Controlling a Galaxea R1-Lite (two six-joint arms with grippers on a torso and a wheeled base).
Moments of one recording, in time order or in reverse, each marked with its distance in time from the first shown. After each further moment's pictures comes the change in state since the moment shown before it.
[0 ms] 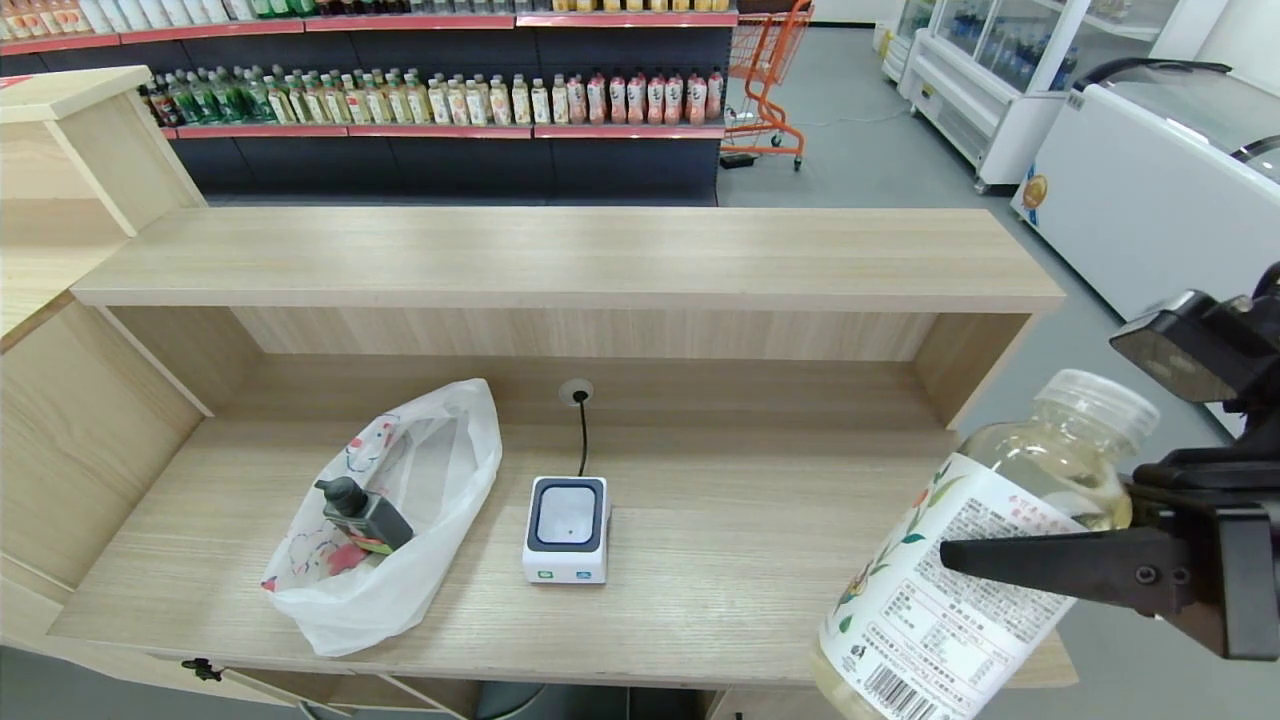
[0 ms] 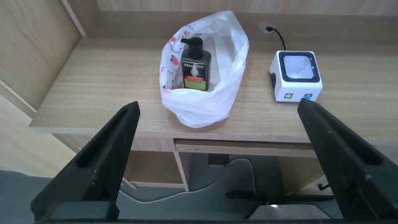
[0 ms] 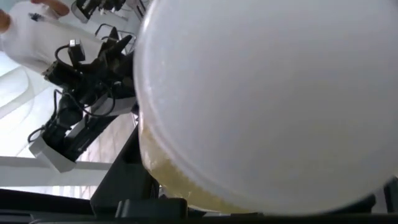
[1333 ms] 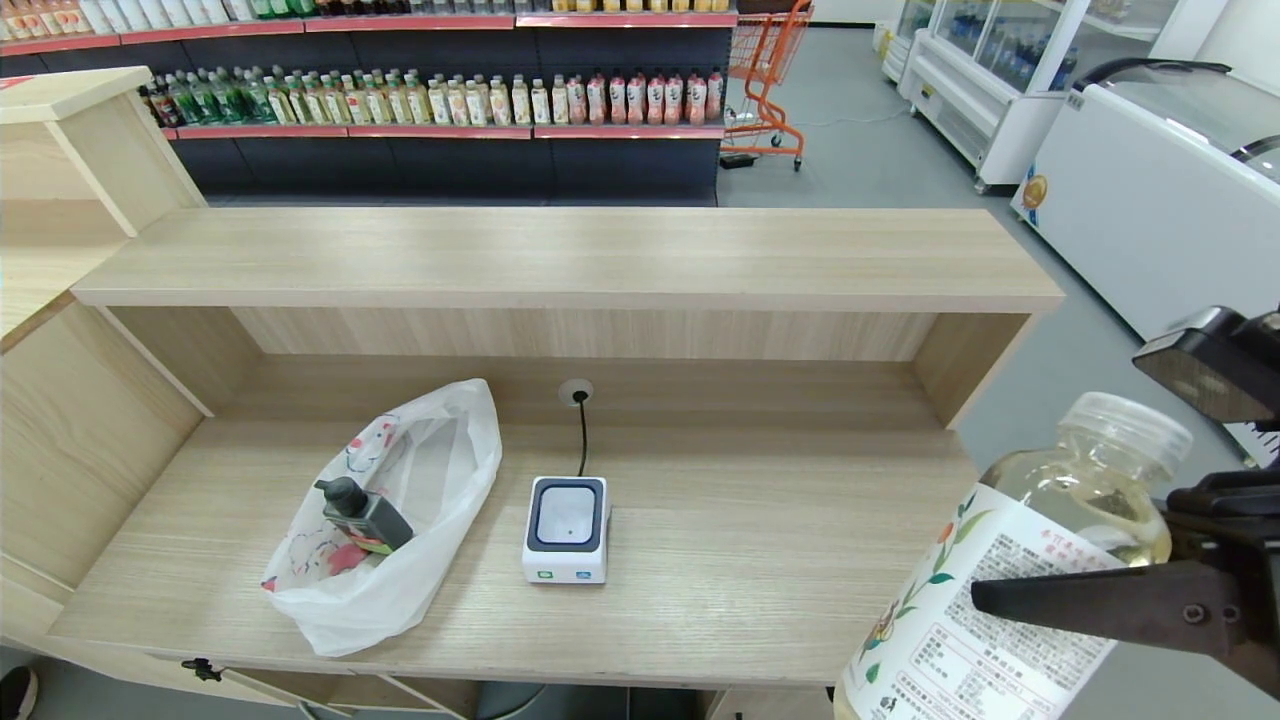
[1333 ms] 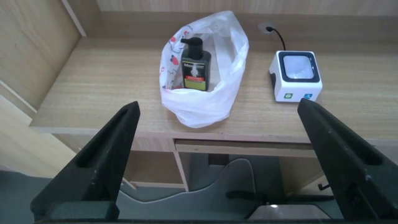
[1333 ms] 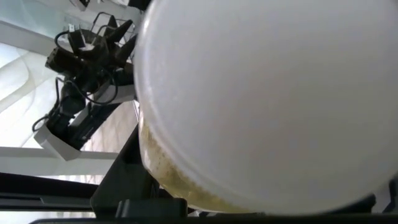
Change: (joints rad) left arm 0.000 0.000 0.000 0.000 0.000 0.000; right arm 0.020 -0.041 -0.021 0.126 -0.007 -0.015
